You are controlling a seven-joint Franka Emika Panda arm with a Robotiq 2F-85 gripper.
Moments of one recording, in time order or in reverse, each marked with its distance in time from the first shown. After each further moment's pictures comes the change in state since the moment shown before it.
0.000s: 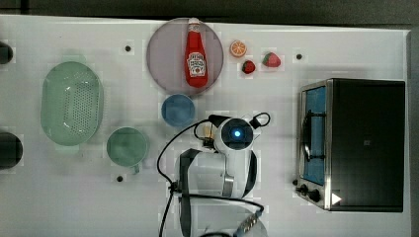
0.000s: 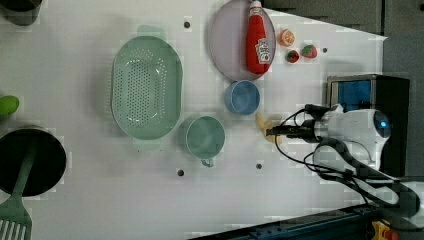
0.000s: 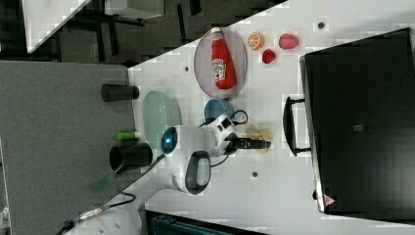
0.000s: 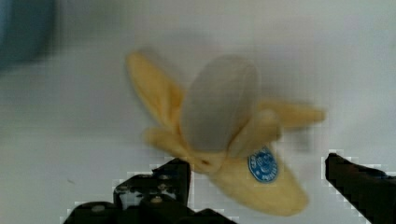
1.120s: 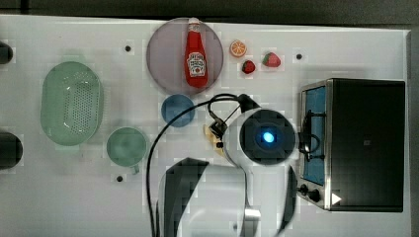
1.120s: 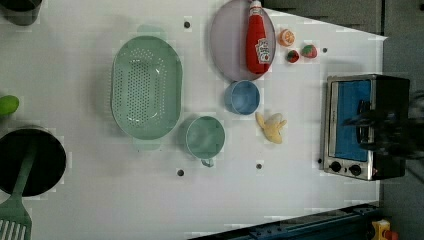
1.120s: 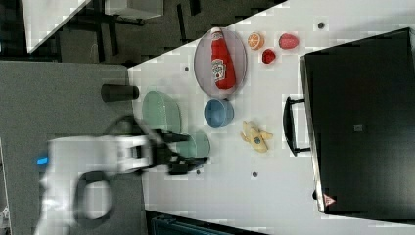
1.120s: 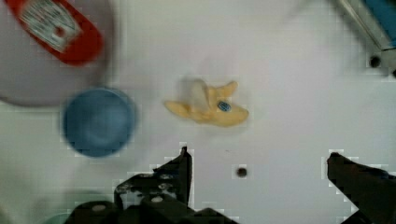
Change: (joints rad) arm 0.006 -0.547 -0.012 0.143 -0.014 -0.626 0.583
